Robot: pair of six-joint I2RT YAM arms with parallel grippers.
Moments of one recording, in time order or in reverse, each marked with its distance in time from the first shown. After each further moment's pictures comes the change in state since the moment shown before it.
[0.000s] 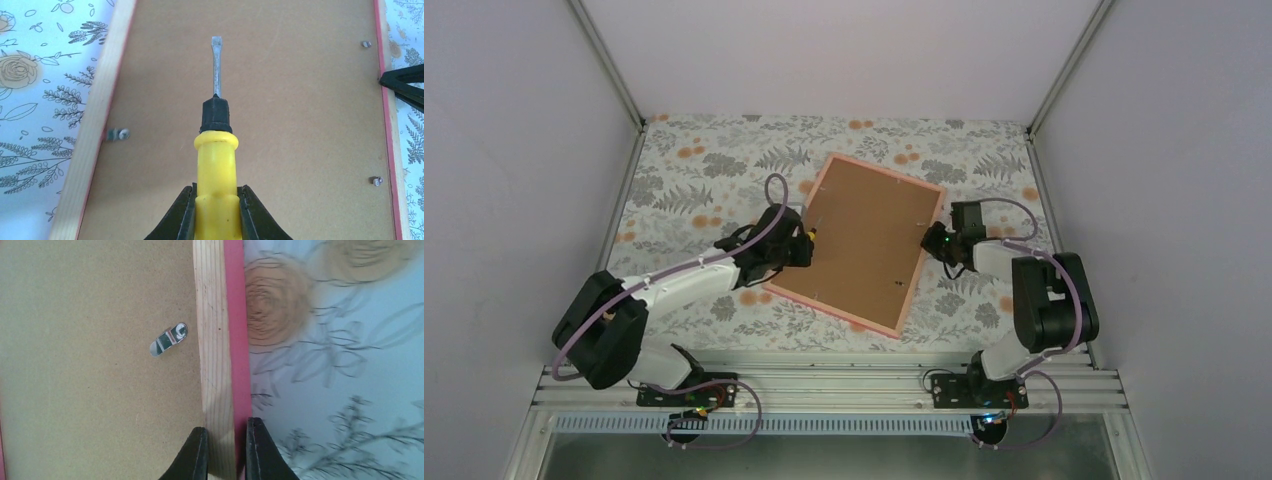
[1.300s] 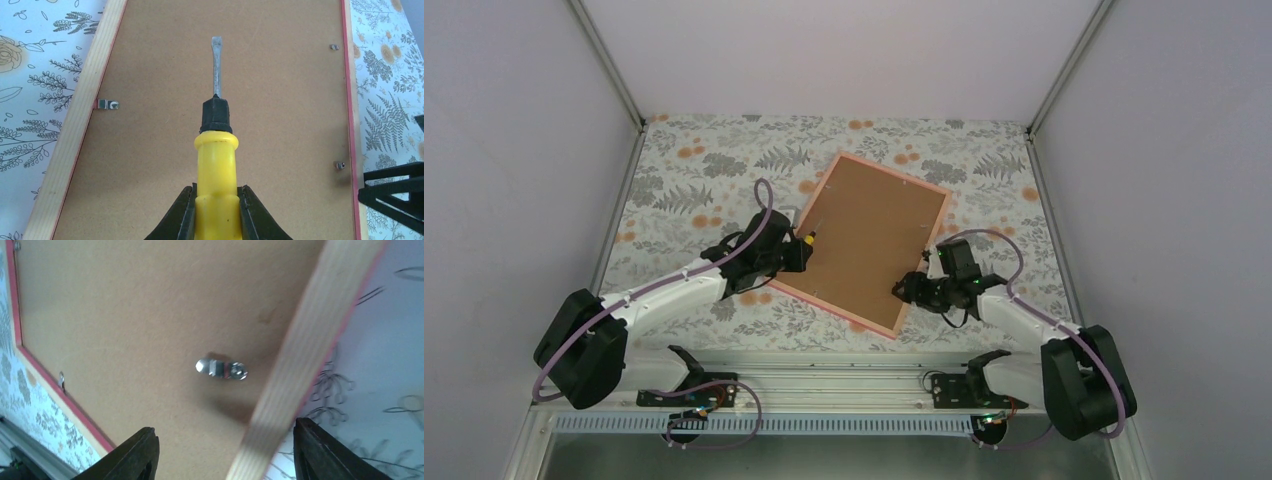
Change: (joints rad) left arm 0.001 -0.124 -0.070 0.007 0.063 -0.034; right arm 0.192 -0.427 -0.257 -0.307 -0.195 -0.135
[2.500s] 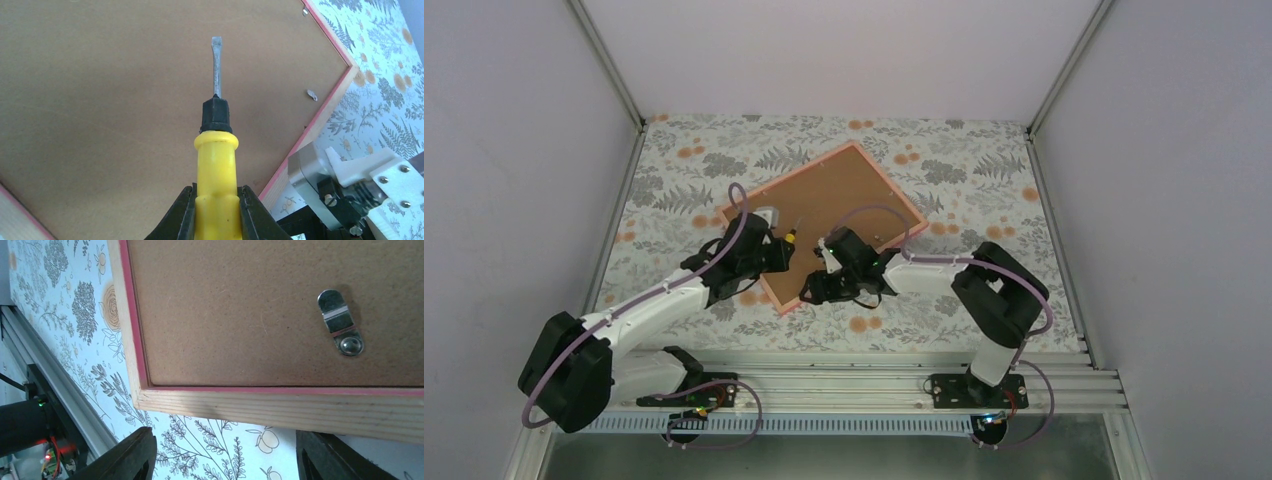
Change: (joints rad) left arm 0.081 -0.109 -0.094 0.014 -0.003 -0.014; right arm 0.571 0.588 0.475 0.227 0.023 0.100
